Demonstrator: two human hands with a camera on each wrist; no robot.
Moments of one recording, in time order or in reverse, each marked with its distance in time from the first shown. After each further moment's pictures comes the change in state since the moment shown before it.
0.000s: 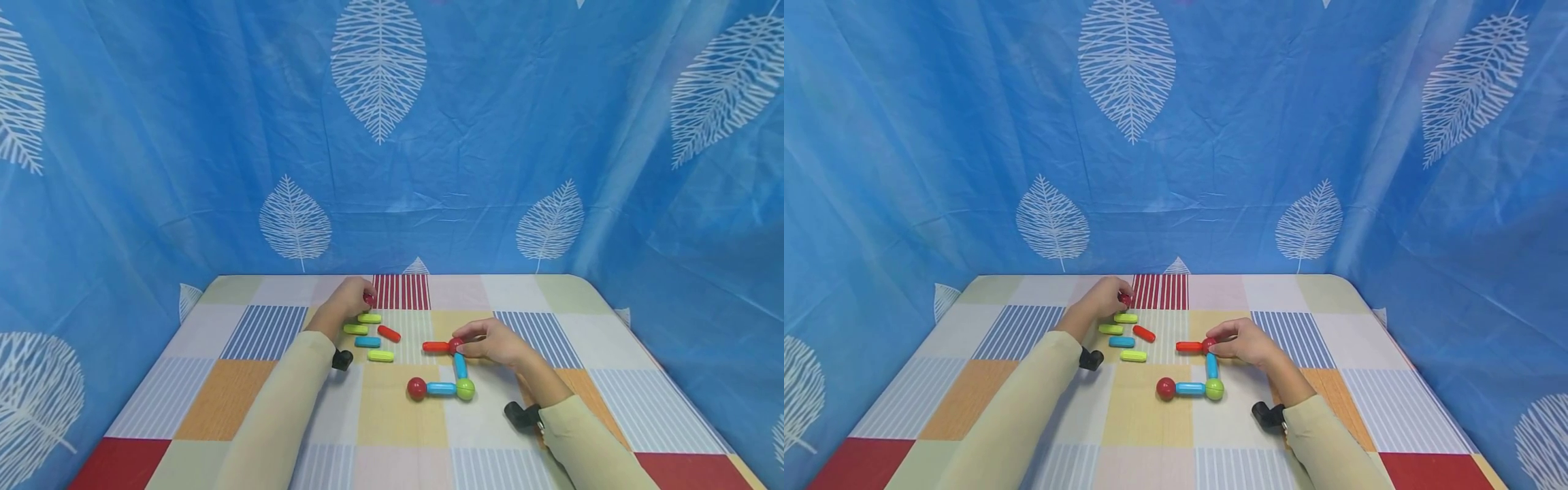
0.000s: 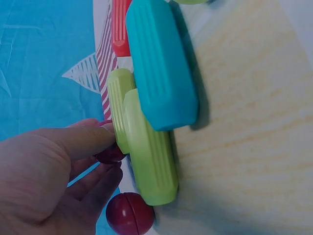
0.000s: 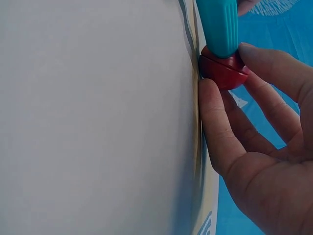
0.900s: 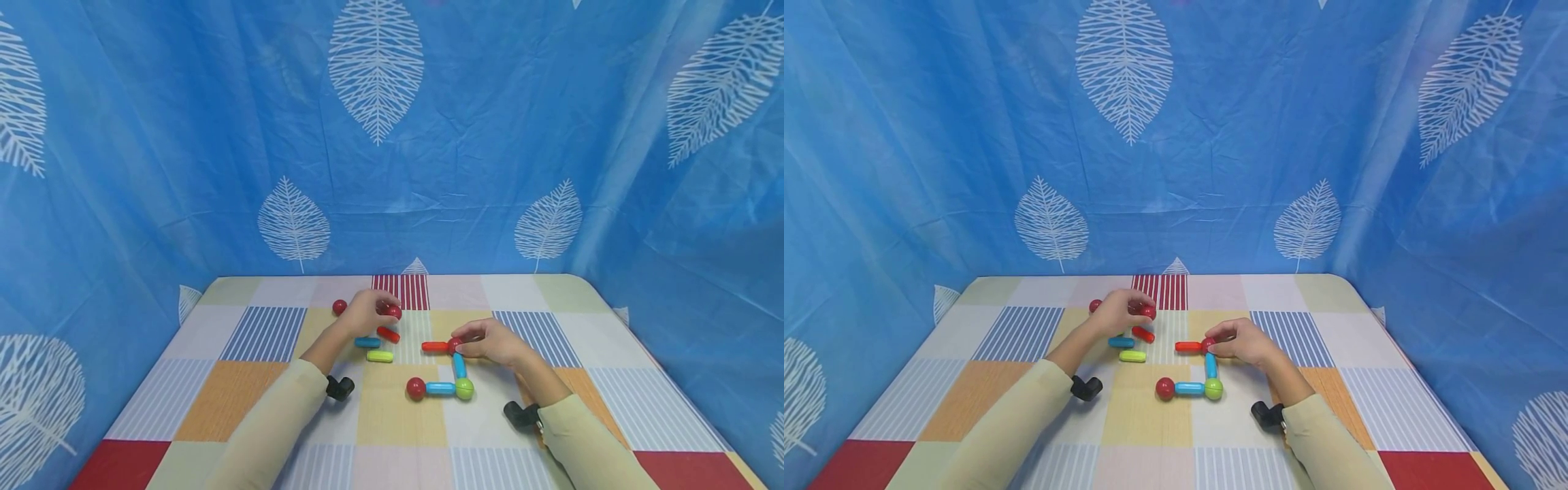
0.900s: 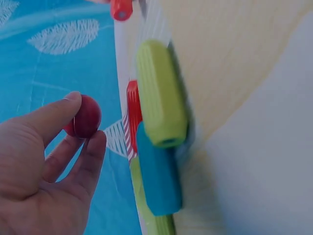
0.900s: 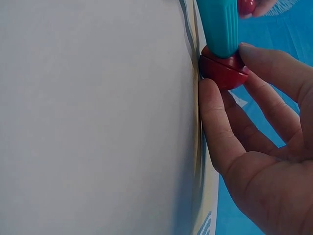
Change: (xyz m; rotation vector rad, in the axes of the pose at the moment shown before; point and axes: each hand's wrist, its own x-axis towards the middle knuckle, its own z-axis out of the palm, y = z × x) left_hand -0.037 0.030 0.022 -0.242 0.047 0.140; right_hand 0.000 0.000 0.000 -0.026 -0.001 0.000
